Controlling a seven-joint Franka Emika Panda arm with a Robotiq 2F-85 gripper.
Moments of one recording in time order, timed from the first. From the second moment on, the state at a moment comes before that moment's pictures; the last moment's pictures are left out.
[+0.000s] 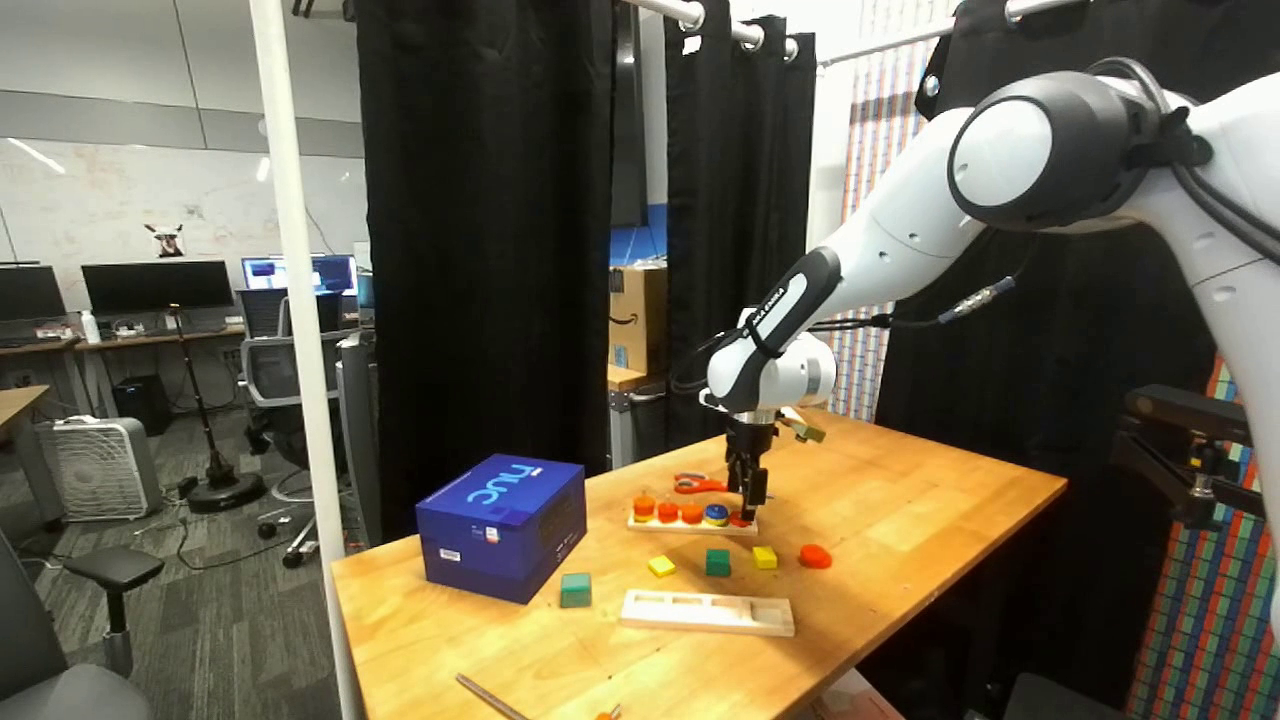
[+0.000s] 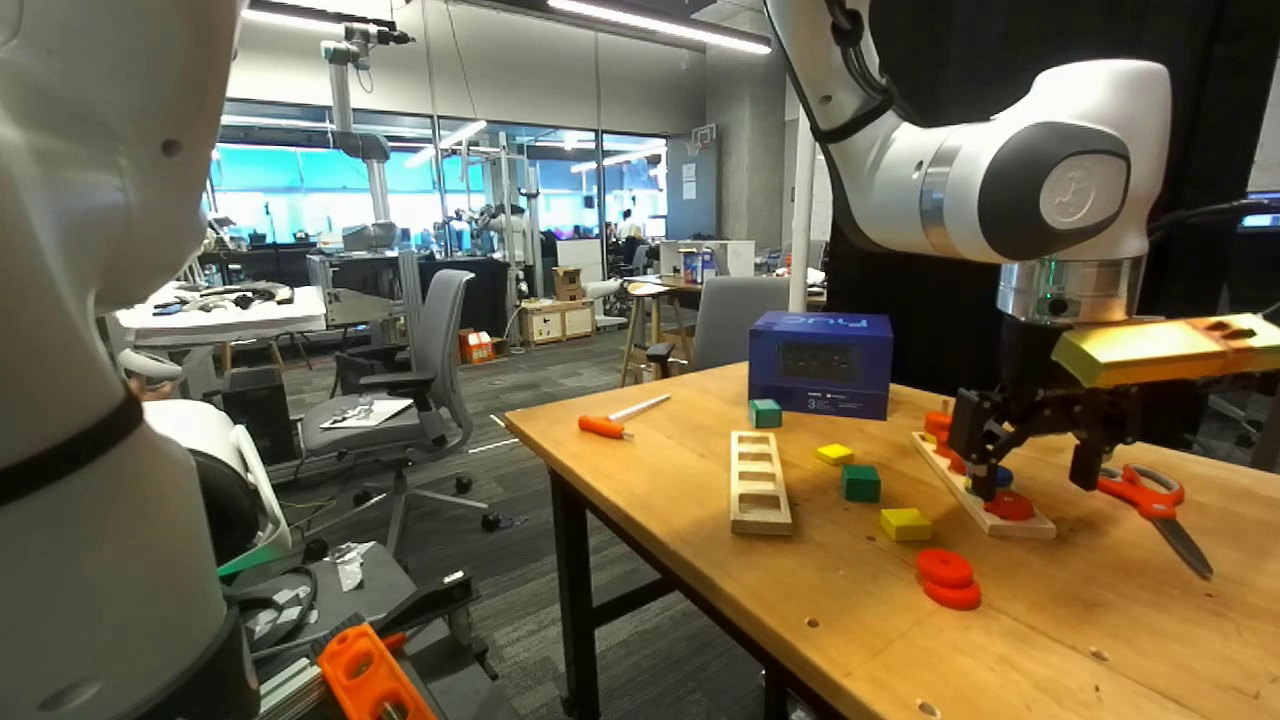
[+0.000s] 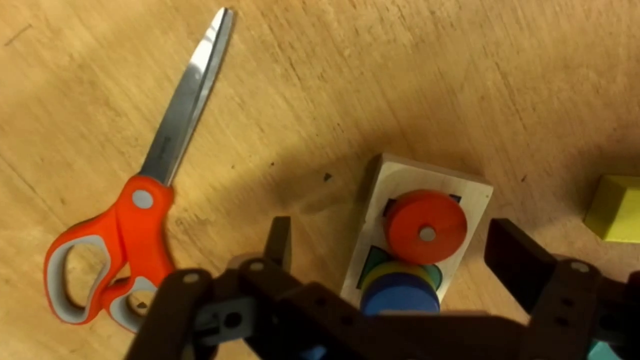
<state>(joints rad) -0.35 0.49 0.02 -1.93 0.07 2.53 -1.31</state>
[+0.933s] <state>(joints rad) -0.35 0.52 0.02 -1.91 0.07 2.48 -1.31</state>
